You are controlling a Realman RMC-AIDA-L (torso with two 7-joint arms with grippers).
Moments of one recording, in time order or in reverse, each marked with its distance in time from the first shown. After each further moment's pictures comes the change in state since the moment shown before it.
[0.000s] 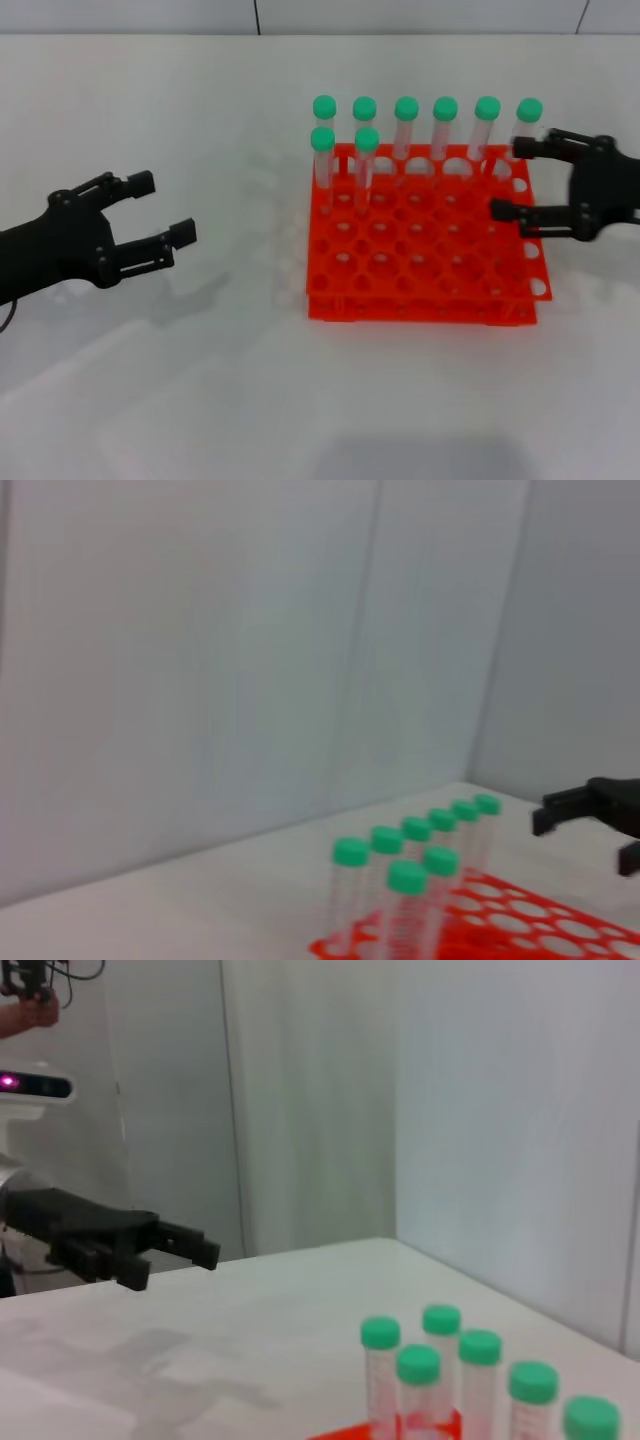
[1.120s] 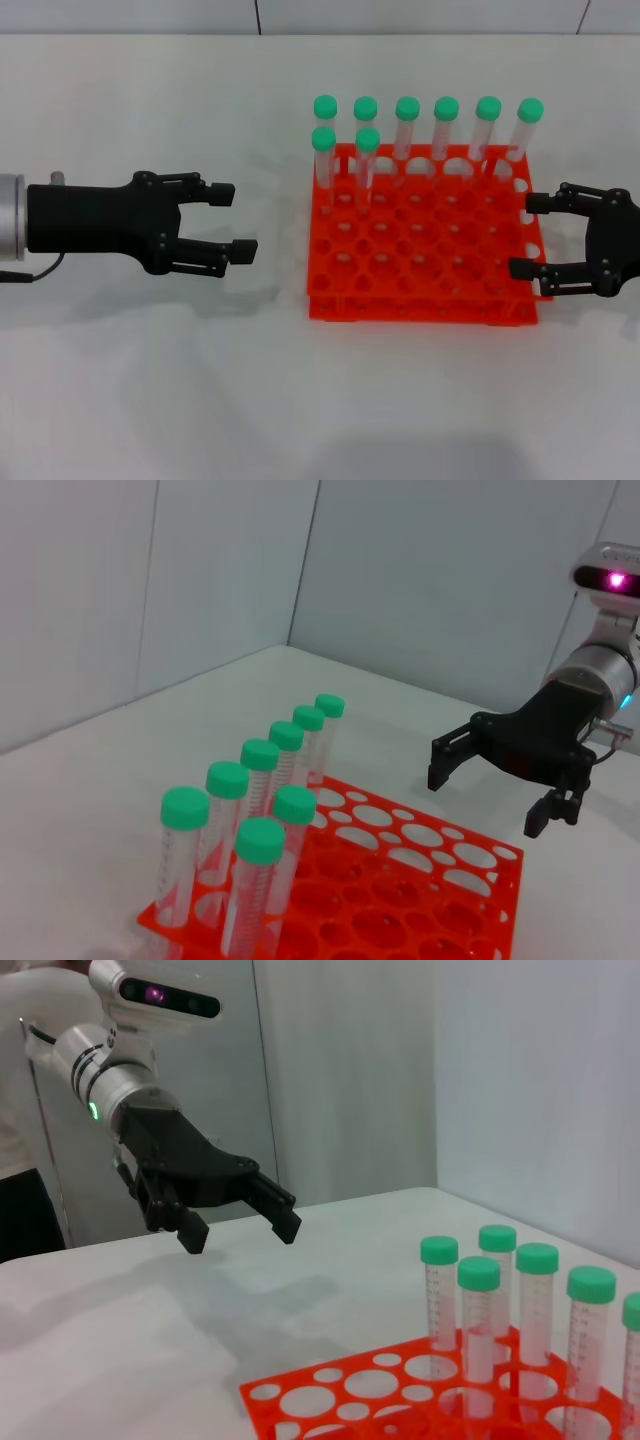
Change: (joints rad) left arm -0.294 0.071 0.000 -0.077 0.287 0.103 -0.181; right arm -0.036 -0.008 0.019 0.024 -0.092 -0.058 -0.019
